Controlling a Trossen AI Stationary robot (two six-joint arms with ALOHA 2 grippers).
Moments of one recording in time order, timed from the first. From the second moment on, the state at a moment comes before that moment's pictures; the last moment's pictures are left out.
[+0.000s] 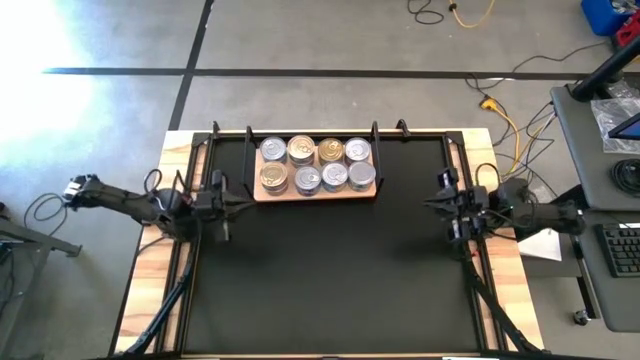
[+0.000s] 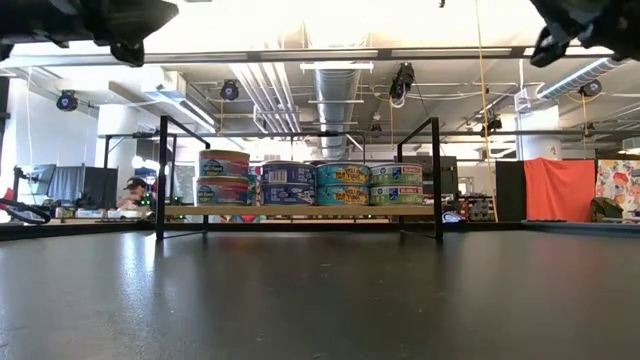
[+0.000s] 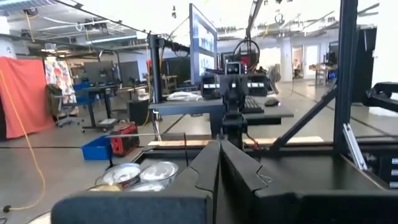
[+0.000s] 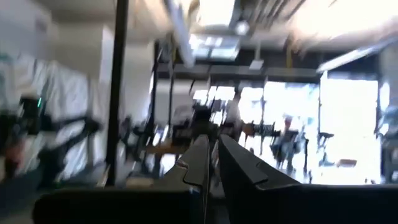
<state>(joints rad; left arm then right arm) -0.24 0.44 0.24 0.38 -0.38 0.13 -0.02 0.05 0.10 0.35 -0.10 -0.02</state>
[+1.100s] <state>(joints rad) -0.24 0.00 0.01 0.07 -0.36 0.05 -0.02 0.04 0.01 0.02 -0.04 0.14</state>
